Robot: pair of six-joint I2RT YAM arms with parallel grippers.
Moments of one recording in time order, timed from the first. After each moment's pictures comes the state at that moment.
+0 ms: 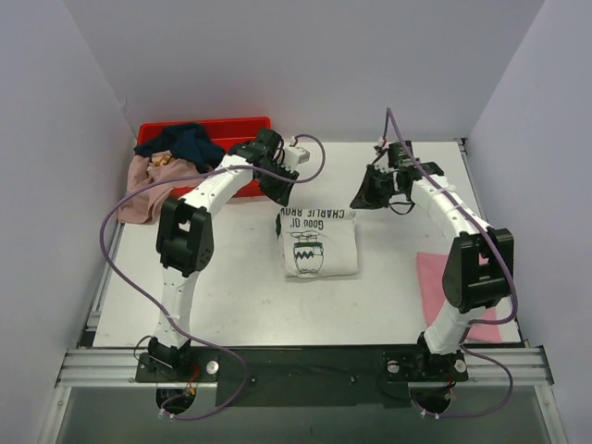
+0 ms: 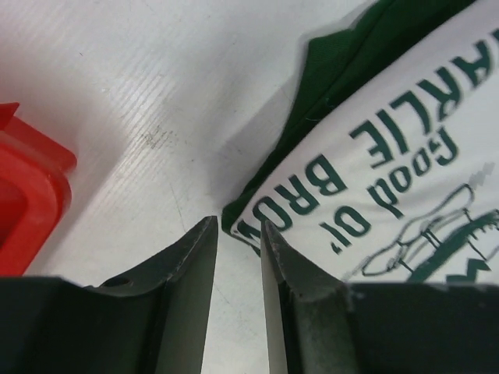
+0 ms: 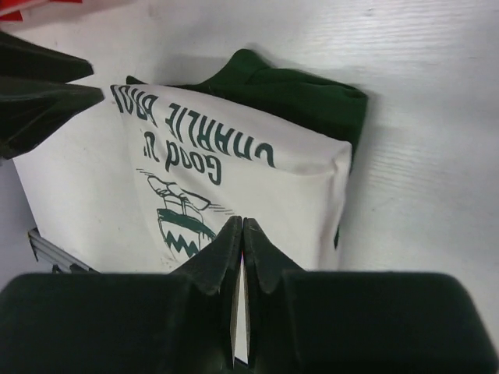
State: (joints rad) left arm -0.46 2.25 2.02 -0.87 0.30 0.23; right arm 0.18 1.71 1.38 -0.64 -0.37 0.44
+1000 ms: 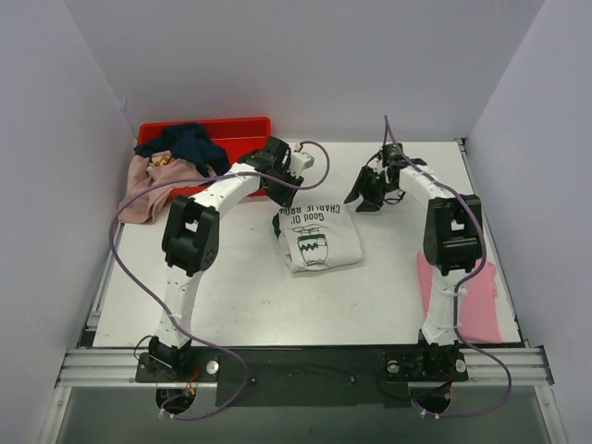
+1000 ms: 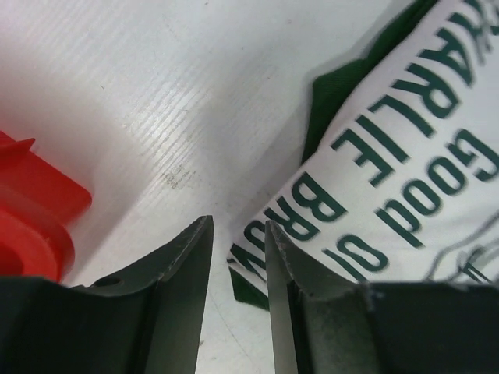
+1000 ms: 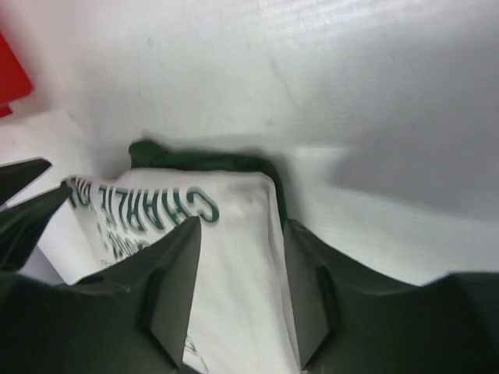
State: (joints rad) left arm -0.49 2.27 1.93 -0.68 0.19 0.20; right arm 0.15 2.14 1.60 -0.58 -0.40 0.56
